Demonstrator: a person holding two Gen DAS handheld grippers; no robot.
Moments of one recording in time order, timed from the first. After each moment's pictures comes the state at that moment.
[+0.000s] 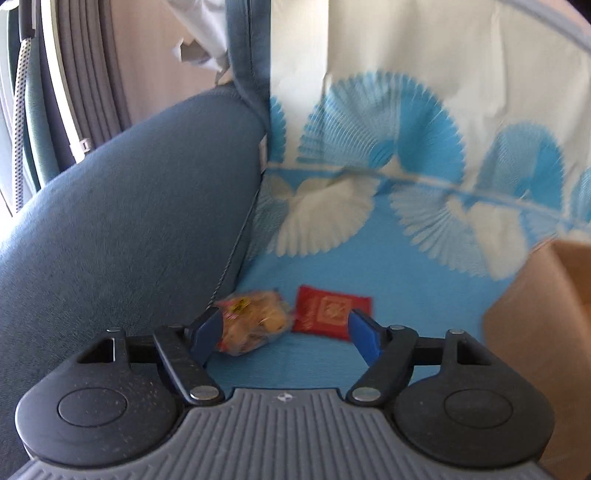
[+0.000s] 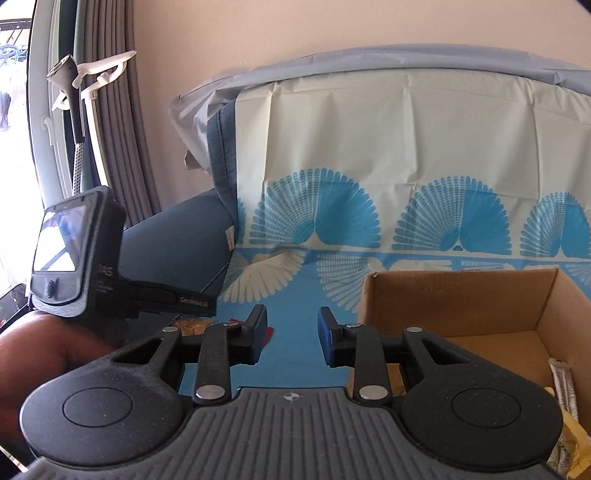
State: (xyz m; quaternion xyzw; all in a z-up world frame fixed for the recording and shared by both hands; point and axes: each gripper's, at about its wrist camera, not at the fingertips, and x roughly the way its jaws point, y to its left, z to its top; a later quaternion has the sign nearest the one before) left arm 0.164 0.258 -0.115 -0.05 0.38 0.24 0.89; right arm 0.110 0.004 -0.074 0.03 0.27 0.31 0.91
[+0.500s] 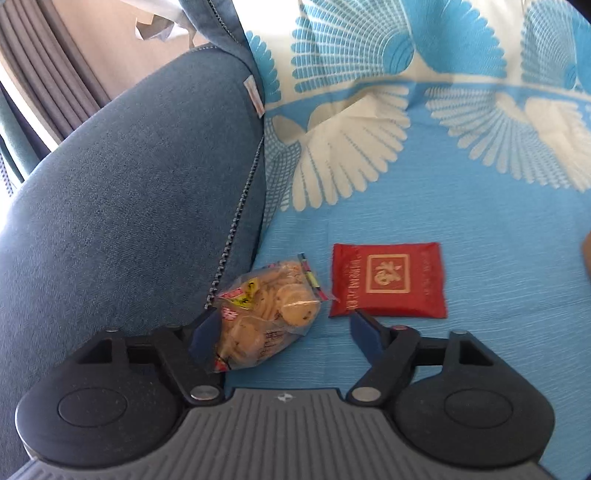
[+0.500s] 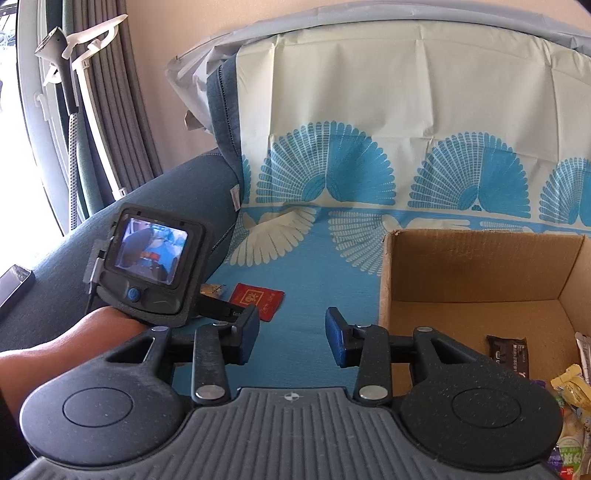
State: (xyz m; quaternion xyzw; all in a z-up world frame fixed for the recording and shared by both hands) left arm 0.217 0.264 -0.175 0.08 0.45 0.27 0.85; right arm 0.126 0.020 -0.091 0.02 0.33 0.32 0.89
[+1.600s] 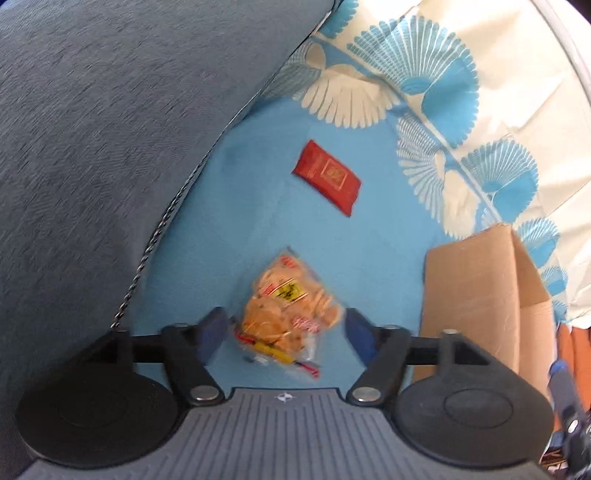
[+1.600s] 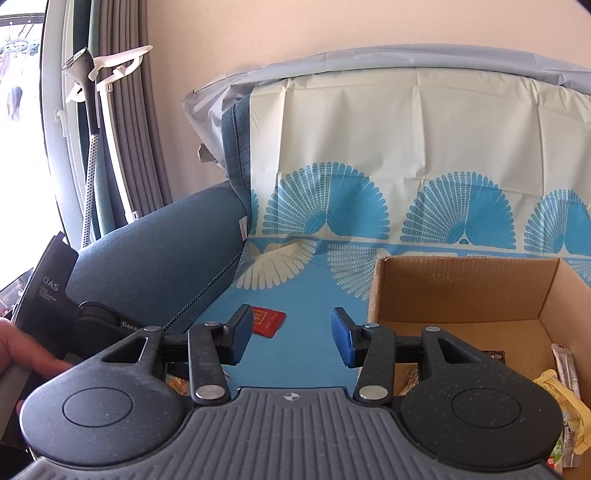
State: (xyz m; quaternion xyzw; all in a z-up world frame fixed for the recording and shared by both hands) left arm 0.082 0.316 -0.134 -0.35 0.47 0.13 0.80; right arm 0.089 -0.014 -0.078 0.02 0.26 0.32 0.91
